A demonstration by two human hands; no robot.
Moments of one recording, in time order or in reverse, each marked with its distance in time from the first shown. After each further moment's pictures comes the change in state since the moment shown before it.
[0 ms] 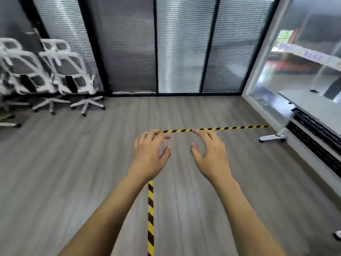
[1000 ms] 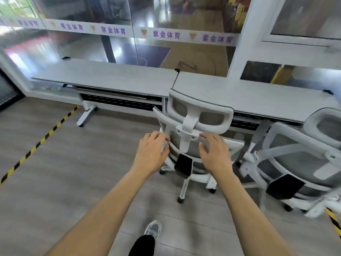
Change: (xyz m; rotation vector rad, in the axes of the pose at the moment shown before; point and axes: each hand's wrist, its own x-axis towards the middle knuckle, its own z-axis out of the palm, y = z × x) left_hand -0.133 0.655 0.404 -0.411 -0.670 1.024; right_hand -0.414 0.410 -0.483 -0.530 0.590 1.071
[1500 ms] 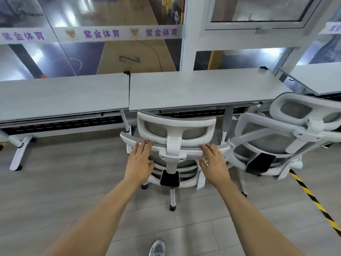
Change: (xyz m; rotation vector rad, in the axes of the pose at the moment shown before) left_hand 0.151 -0.103 0.105 -0.051 -0.375 0.140; right_hand 0.051 0.084 0.065 -0.155 0.000 0.371
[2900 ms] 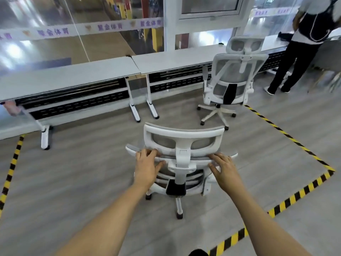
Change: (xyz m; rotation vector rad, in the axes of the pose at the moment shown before) left_hand -0.704 -0.189 -0.092 -0.193 0.098 0.208; right_hand -0.762 -0.262 0.099 -0.005 0.230 0.096
